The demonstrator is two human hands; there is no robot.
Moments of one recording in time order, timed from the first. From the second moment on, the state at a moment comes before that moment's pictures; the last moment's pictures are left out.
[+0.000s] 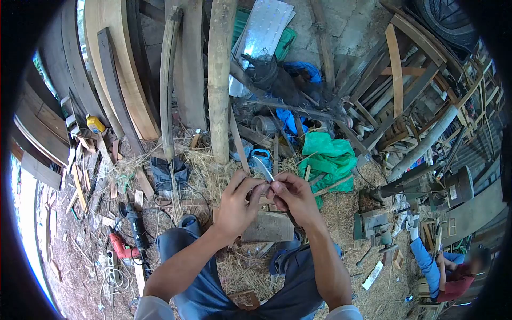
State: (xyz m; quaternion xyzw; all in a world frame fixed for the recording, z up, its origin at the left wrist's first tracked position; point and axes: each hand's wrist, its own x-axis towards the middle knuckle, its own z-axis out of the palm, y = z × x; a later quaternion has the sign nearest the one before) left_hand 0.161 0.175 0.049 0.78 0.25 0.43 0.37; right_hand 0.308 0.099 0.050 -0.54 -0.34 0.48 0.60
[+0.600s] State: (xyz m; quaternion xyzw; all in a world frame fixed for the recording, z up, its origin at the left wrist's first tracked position) left_hand 0.155 0.169 0.046 0.82 0.20 0.44 0.28; right_hand 0.333 0.090 0.068 -0.53 -0.28 0.48 0.64
